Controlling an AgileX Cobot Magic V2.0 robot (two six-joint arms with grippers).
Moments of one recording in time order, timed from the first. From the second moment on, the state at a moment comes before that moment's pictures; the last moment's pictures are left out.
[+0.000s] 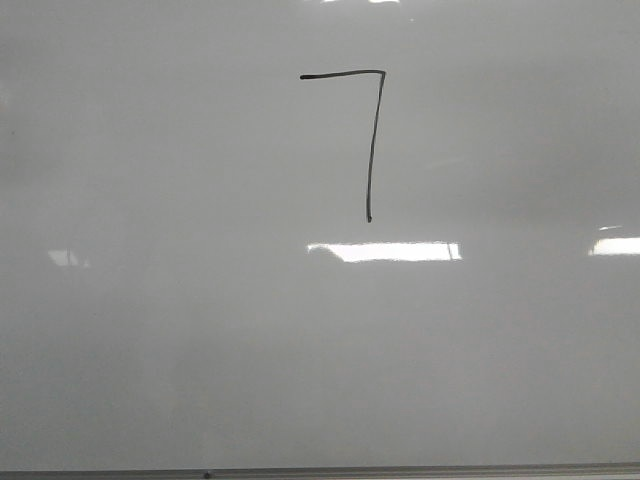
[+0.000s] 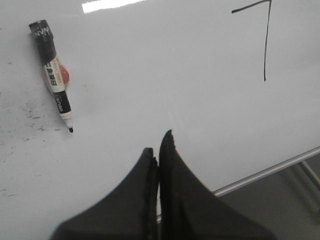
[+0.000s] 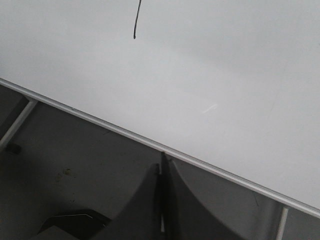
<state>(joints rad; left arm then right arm) -0.39 0.63 -0.83 0.02 0.81 -0.03 0.21 0.59 -0.82 0.25 1.02 -0.17</state>
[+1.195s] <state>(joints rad) -0.06 0.09 -0.18 0.04 0.25 -0.03 0.21 0.59 -0.82 0.25 1.00 -0.17</state>
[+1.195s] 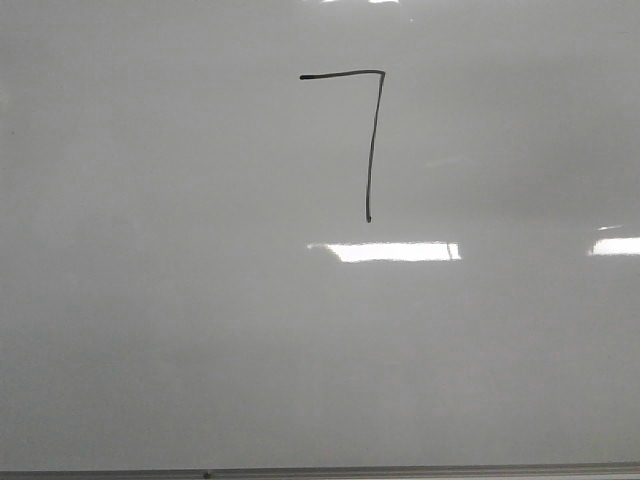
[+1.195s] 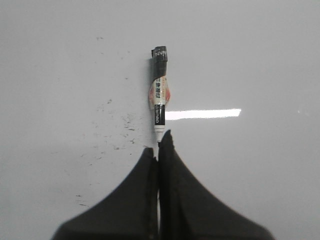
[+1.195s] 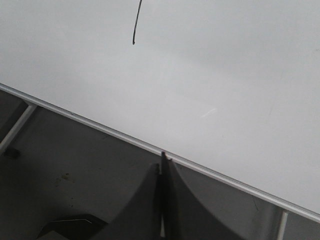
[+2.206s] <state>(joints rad) -0.02 -0.01 0.01 0.02 0.01 -0.03 0.21 0.59 -0.82 0.25 1.00 -0.17</state>
